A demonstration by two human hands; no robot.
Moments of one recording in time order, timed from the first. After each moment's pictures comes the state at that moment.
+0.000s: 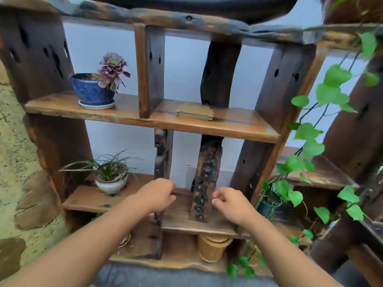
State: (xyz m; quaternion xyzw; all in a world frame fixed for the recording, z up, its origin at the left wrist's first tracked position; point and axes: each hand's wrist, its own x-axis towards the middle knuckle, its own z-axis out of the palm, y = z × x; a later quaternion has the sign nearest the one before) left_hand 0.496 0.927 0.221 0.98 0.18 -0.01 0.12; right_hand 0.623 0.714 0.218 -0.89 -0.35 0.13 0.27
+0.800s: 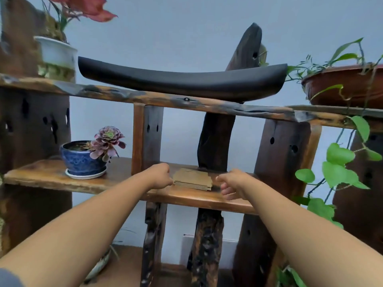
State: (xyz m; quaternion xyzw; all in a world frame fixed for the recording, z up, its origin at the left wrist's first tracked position) left_hand 0.632 1.042 0.407 0.94 0.25 0.12 0.21; right_hand 0.778 0.840 0.419 -0.86 -0.19 0.18 0.45
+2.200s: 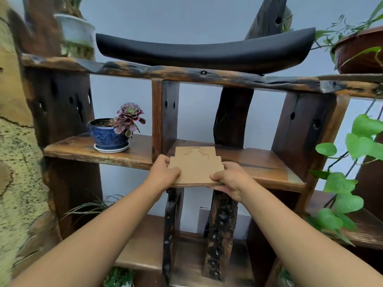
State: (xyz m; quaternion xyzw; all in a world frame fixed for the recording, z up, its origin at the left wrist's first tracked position) left_hand 0.568 1.008 0.343 0.75 0.31 0.30 0.50; right_hand 0.687 0.850 0.366 -0.65 -0.22 0.30 0.66
